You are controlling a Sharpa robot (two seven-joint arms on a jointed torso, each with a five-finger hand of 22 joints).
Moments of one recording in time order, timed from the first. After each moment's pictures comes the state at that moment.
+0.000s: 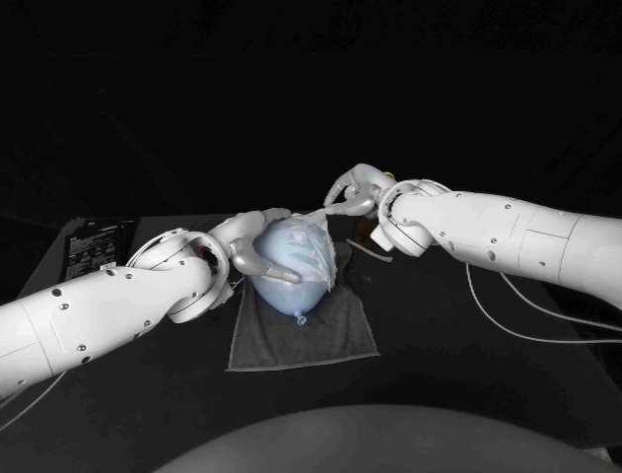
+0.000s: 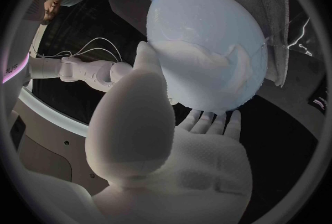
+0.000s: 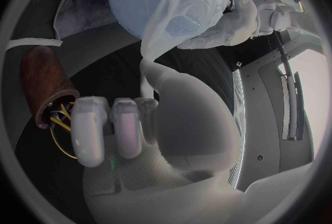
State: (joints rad) left arm 1.07 -0.66 -0.04 1.43 -1.21 -0.26 -0.11; left_hand 1.43 -0.32 -0.23 0.30 0.06 0.17 0.13 0.19 0.12 0.25 0.22 0.28 0.13 0.09 0.21 0.07 0.10 0.07 0.12 0.29 0.03 0.03; right arm 1.19 -0.55 -0.16 1.11 -0.82 -0.39 -0.05; right_hand 1.39 -0.08 0.47 0.05 0.05 0.96 0.06 0.61 0.35 1.46 -0.01 1.57 1.31 1.45 -0.05 1.57 1.31 0.03 1.46 0.04 1.52 1.31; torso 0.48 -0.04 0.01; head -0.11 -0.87
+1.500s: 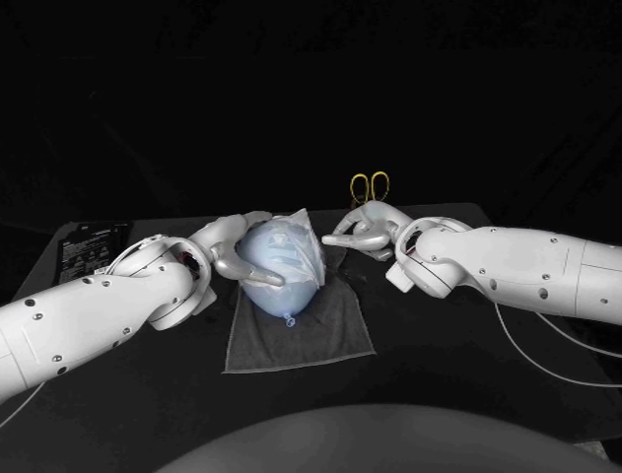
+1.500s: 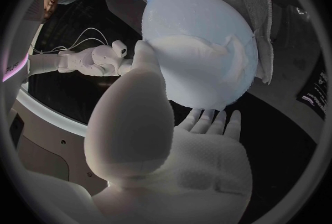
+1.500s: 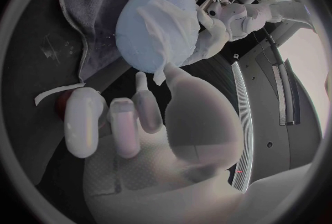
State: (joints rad) left arm 1.07 -0.72 -0.05 1.44 -1.19 -0.27 -0.12; left_hand 1.45 -0.31 -0.23 0.30 0.06 0.17 0.13 0.19 0.12 0.25 0.23 0.28 0.12 0.09 0.21 0.07 0.10 0.07 0.12 0.29 0.03 0.03; right arm 1.11 -0.77 -0.16 1.44 -0.75 -0.43 -0.07; right_hand 1.18 -0.14 0.21 0.26 0.05 0.83 0.12 0.58 0.35 1.39 0.05 1.36 1.31 1.46 -0.01 1.54 1.31 0.04 1.47 0.10 1.33 1.31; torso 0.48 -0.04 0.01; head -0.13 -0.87
